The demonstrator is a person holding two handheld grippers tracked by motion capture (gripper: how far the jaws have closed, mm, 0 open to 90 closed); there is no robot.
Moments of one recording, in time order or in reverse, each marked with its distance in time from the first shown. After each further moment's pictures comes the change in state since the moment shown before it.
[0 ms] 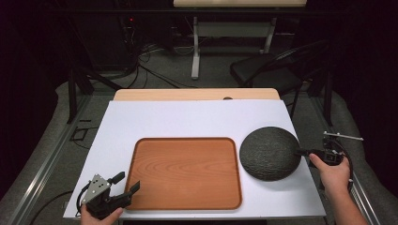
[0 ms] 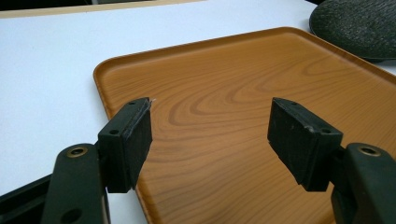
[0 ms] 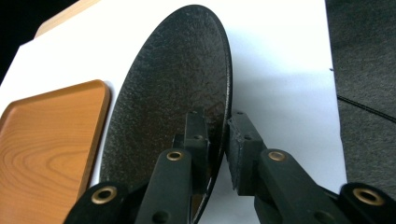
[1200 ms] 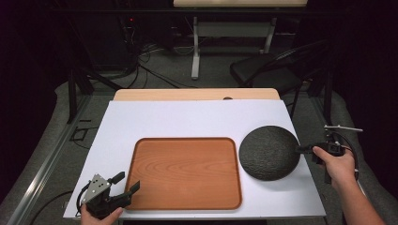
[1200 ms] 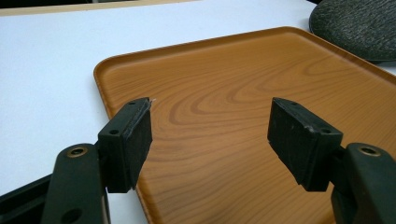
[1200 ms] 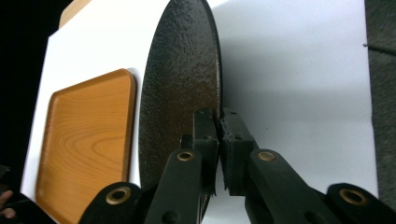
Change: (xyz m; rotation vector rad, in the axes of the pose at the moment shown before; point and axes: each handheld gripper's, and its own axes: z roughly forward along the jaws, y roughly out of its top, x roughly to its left) left arm 0.001 0.000 0.000 0.006 0.001 -0.006; right arm -0.008 0.025 0.000 0.173 0.095 0.139
